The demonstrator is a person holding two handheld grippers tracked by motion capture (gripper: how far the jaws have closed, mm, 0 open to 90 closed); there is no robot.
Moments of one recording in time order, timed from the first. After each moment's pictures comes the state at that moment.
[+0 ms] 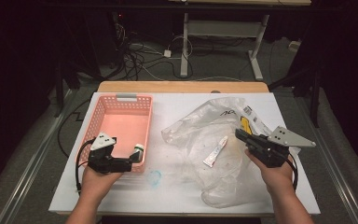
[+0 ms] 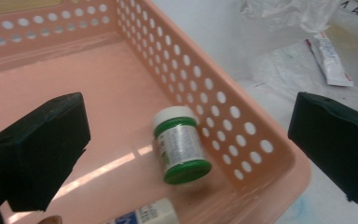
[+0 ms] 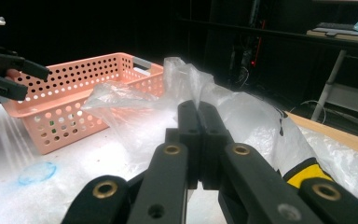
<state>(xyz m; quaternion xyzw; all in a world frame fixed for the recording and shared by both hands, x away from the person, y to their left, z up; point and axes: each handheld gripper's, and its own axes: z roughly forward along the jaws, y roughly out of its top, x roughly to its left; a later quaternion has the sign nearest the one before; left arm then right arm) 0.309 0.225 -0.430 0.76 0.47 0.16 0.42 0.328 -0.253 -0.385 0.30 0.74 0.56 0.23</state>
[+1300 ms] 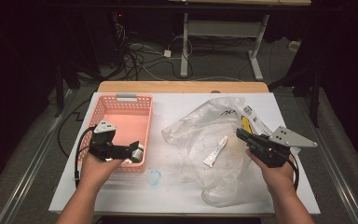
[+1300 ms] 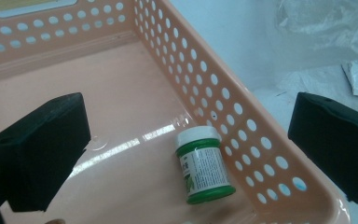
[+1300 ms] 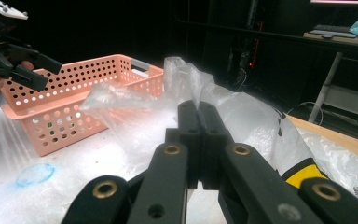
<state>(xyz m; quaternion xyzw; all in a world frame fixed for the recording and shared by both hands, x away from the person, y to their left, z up) 0.346 0.216 -0.414 0.78 0.48 0.14 0.39 0.328 -0.254 -0.383 0.30 0.74 0.56 0.24</state>
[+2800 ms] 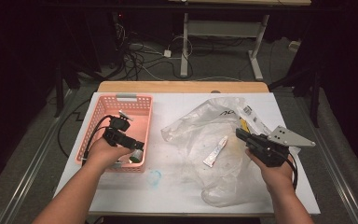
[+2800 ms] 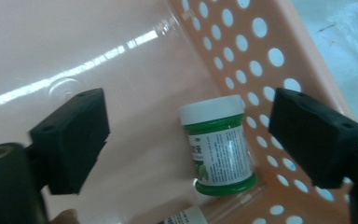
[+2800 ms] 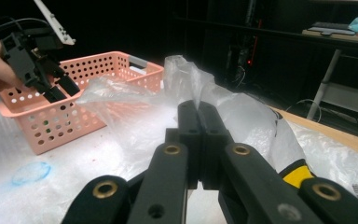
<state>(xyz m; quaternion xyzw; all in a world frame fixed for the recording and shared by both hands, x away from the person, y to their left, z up) 0.406 0.200 -0.429 0.84 0.51 -0.01 0.21 0.330 -0.253 -0.387 0.30 0.74 0.55 0.24</state>
